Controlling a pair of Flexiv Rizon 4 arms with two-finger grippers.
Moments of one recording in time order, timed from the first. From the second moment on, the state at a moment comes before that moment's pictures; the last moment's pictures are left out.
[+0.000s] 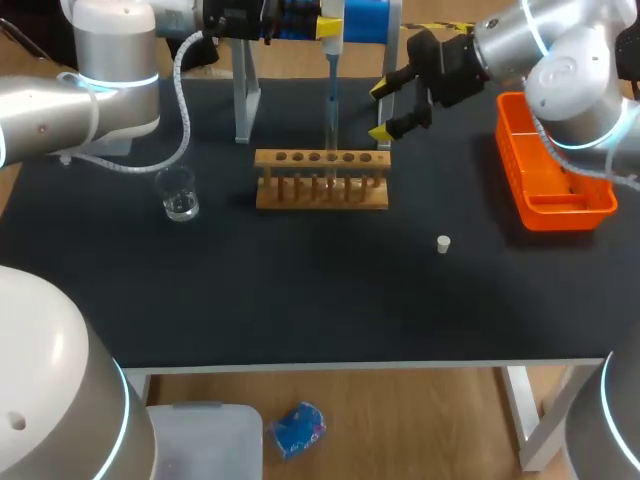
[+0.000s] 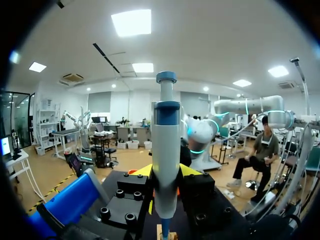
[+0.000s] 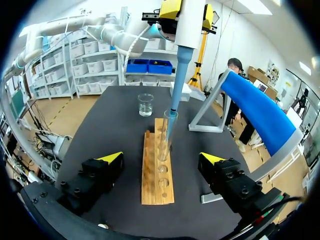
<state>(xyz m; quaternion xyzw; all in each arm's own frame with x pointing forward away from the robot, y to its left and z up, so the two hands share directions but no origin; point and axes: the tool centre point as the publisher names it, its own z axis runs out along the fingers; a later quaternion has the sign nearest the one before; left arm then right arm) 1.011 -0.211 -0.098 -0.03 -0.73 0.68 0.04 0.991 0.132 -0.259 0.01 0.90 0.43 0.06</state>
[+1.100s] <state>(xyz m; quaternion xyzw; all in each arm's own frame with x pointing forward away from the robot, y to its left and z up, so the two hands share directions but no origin) 1.009 -0.211 -0.062 -0.04 -0.73 0.68 0.03 0.991 0.132 -0.259 0.01 0.90 0.43 0.06</state>
